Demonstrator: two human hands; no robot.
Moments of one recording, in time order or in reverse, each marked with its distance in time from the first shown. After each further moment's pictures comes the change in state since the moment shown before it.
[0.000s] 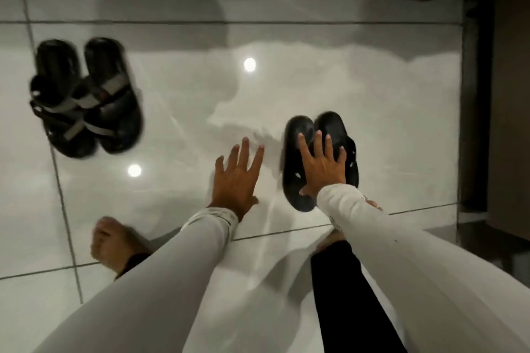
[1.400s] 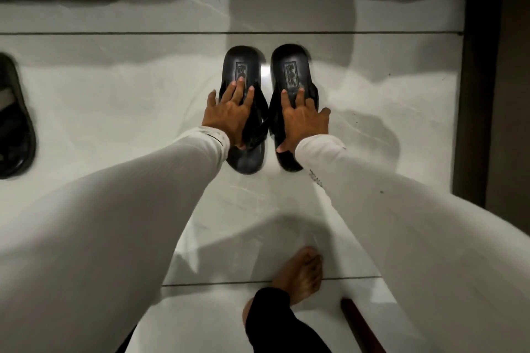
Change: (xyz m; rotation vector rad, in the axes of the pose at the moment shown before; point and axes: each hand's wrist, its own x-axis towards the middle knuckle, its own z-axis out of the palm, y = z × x) left_hand 0.273 0.153 -0.071 0.193 -0.047 -0.126; right_hand 0.215 0.186 -0.033 0.022 0.114 -0.165
